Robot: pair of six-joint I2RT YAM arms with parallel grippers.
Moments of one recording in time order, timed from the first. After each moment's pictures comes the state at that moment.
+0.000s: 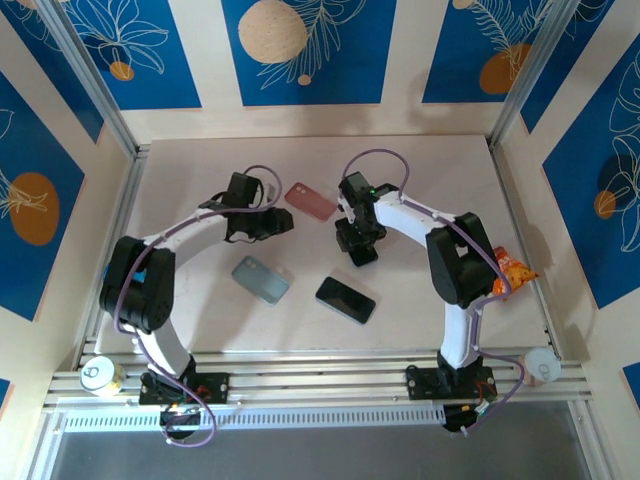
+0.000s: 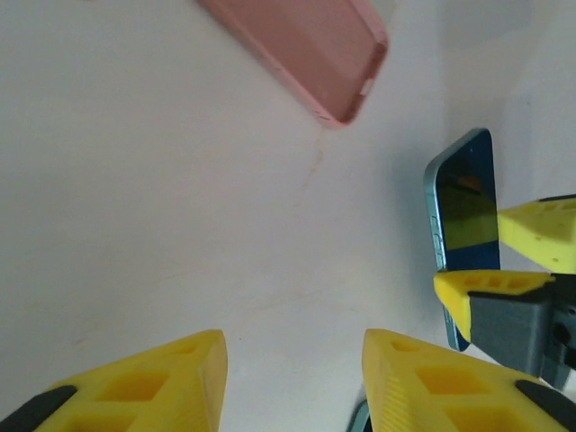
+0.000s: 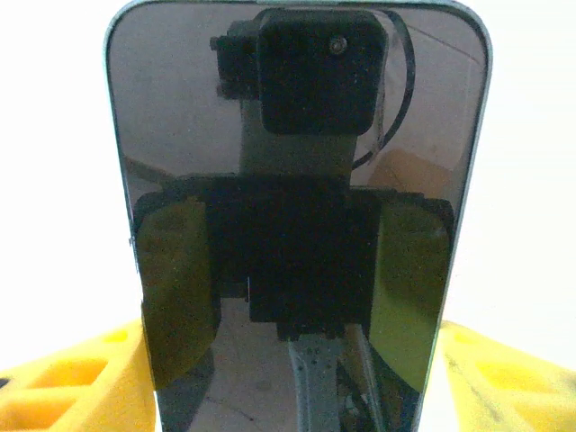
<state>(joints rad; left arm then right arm) -0.40 1.75 1.17 -0.35 0.43 -0.56 0.51 1.92 1.41 -0.81 0.02 0.09</state>
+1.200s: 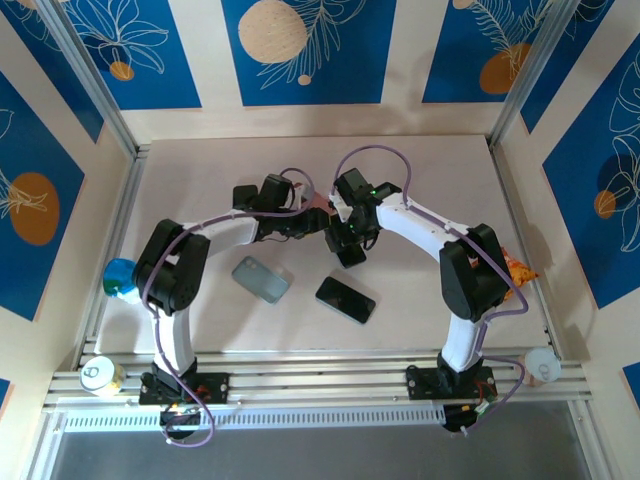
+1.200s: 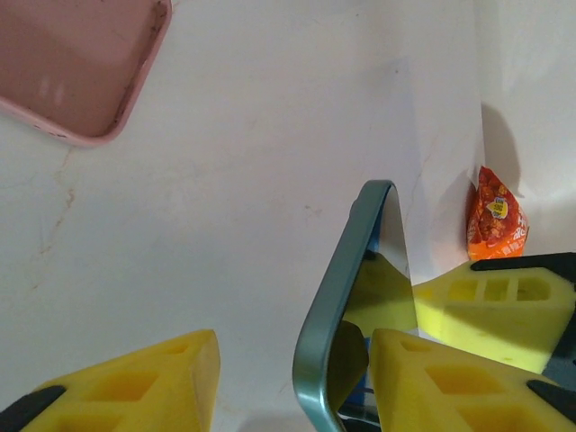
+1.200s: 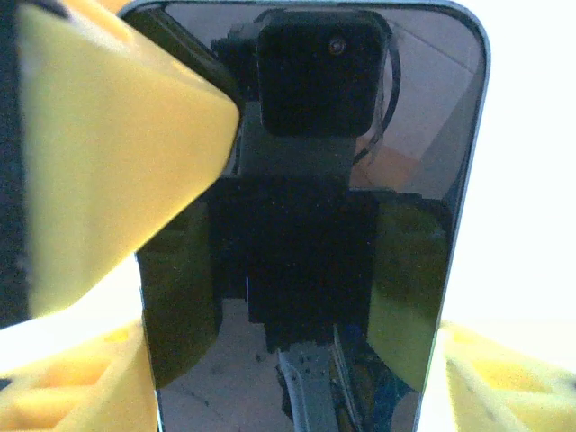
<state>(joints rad) -0.52 1.94 1.24 -0.06 0.59 -0.70 0.56 1.82 1.41 -0.84 -0.10 0.12</state>
